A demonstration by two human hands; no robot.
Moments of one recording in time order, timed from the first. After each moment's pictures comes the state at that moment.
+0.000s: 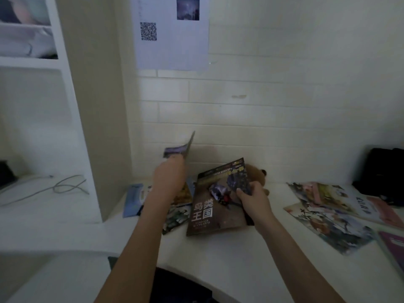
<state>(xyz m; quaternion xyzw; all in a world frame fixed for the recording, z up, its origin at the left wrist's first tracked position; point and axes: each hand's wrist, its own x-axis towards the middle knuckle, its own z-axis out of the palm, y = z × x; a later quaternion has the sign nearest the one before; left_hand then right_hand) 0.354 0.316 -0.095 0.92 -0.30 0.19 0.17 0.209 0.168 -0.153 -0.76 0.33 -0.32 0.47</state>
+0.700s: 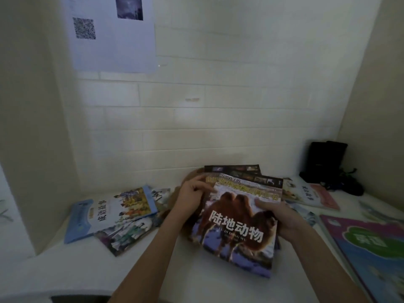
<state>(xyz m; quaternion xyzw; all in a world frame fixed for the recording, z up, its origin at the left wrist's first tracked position) 0.293 0.203 -0.152 0.65 -0.47 -0.12 0.59 0.085 0.089 -0.148 -0.53 0.32 -0.23 0.75</state>
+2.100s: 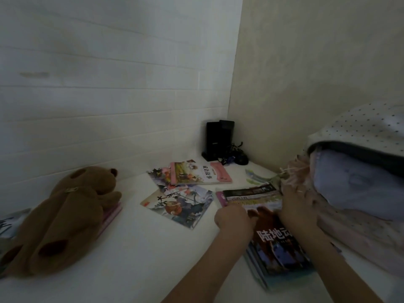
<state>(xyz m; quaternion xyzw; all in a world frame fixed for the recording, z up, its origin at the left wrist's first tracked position) -0.014 0.060 -0.169 0.76 -0.64 -0.07 0.08 -0.149 0.016 -0.165 -0.66 0.74 -0.13 -0.03</state>
